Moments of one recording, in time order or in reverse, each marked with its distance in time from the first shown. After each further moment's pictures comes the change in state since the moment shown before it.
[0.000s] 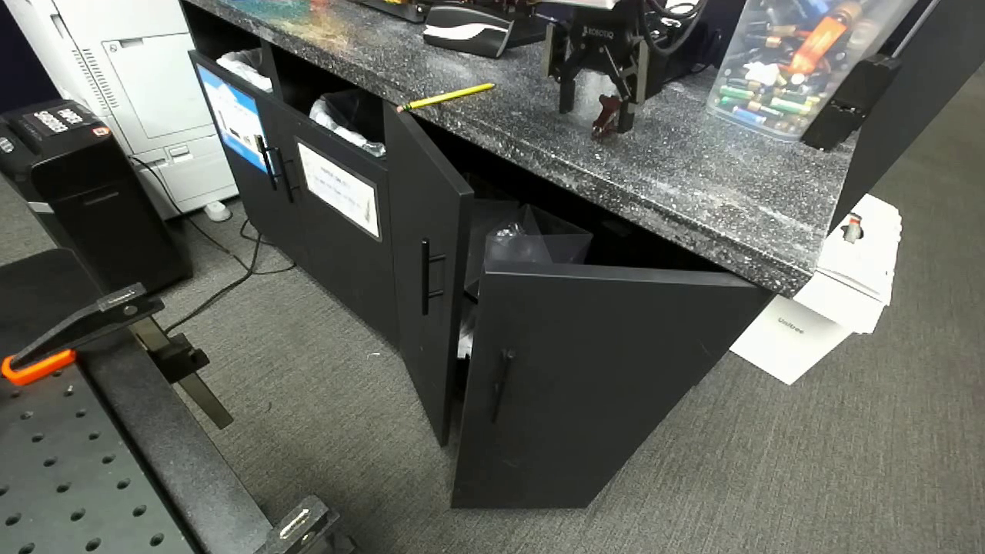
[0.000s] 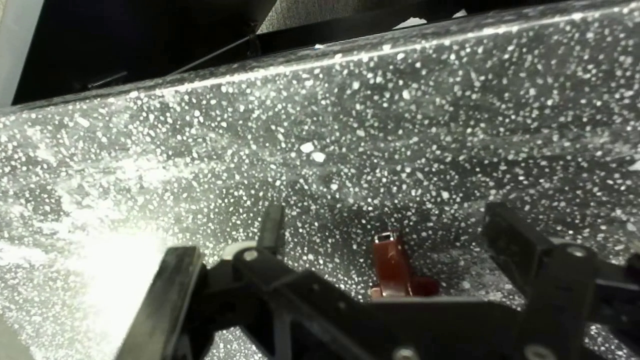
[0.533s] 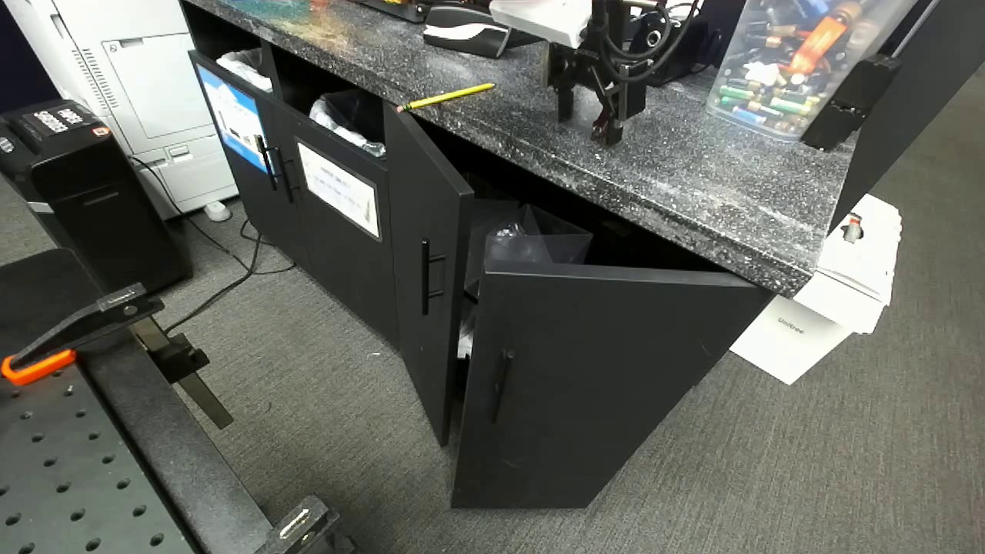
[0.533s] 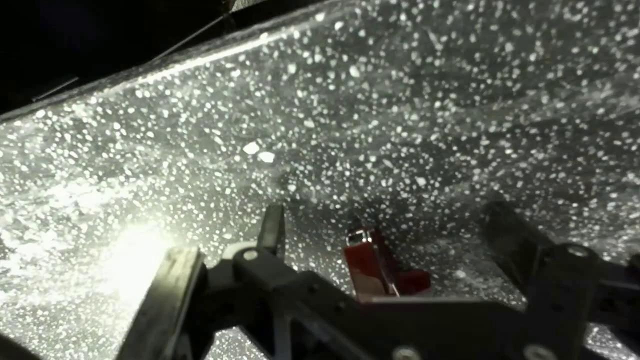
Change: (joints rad) arm 0.012 0.051 -0.006 0.012 -0.002 0.120 0.155
